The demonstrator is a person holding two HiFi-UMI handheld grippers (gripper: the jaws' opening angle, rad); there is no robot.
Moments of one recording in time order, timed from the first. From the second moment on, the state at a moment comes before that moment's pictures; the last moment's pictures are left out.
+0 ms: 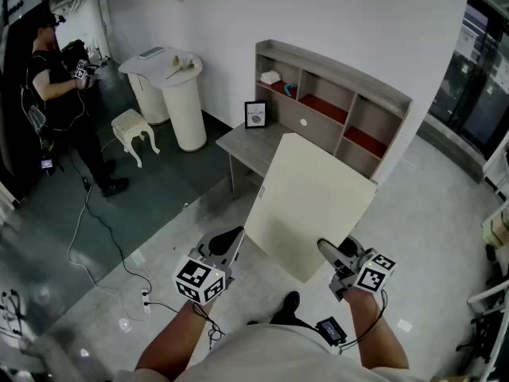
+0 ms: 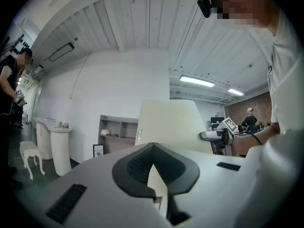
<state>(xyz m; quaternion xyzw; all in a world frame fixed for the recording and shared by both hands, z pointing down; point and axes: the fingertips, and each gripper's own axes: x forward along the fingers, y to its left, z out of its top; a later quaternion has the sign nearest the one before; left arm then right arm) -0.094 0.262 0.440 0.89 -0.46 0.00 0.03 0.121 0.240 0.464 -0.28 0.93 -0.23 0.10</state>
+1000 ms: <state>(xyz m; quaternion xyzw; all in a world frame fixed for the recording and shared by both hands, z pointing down) -0.022 0.121 0.471 0.89 -0.46 0.00 0.07 0.204 0.105 0.495 -0.31 0.91 -0.24 0.09</state>
